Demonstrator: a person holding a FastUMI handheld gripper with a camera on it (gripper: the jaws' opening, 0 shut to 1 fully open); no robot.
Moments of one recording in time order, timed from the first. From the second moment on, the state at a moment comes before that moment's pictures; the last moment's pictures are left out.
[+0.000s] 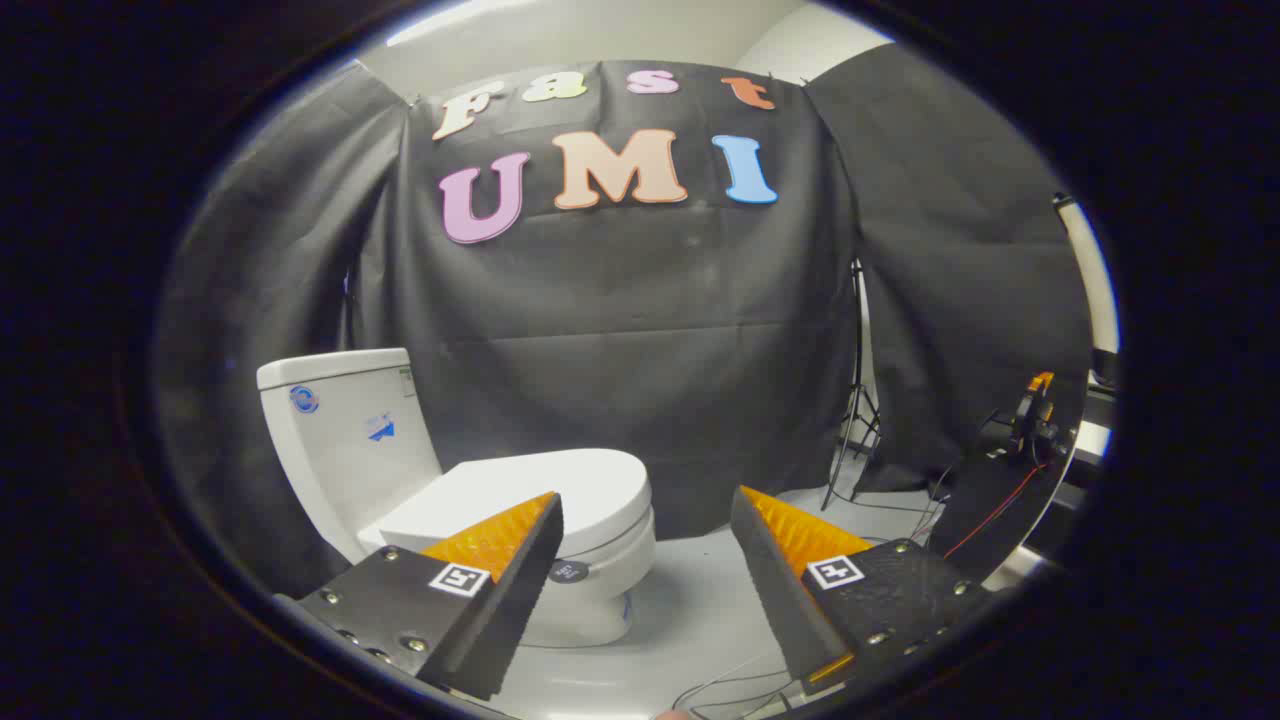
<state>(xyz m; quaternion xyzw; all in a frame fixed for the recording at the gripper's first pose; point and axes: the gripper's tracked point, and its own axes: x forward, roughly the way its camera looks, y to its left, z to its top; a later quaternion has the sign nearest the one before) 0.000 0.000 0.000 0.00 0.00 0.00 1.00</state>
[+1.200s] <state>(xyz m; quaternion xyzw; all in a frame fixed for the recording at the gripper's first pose) 0.054 0.042 -0.024 0.05 0.08 -0.01 1.00</state>
